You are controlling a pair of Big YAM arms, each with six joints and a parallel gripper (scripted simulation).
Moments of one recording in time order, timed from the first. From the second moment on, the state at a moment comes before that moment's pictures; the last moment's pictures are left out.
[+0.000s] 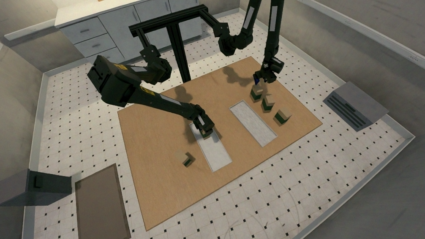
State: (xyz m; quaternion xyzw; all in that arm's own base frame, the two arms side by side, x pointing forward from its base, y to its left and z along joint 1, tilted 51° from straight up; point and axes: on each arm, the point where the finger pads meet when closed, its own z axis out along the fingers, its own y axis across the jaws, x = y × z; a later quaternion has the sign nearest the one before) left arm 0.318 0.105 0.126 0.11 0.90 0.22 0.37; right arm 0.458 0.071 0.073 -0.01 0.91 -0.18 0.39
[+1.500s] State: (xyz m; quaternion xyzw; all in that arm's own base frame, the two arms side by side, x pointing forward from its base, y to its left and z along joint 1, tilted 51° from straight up) left arm 0.318 0.105 0.126 0.11 0.90 0.22 0.37; right arm 0.459 0.069 0.073 -0.01 0.90 -0.17 0.39
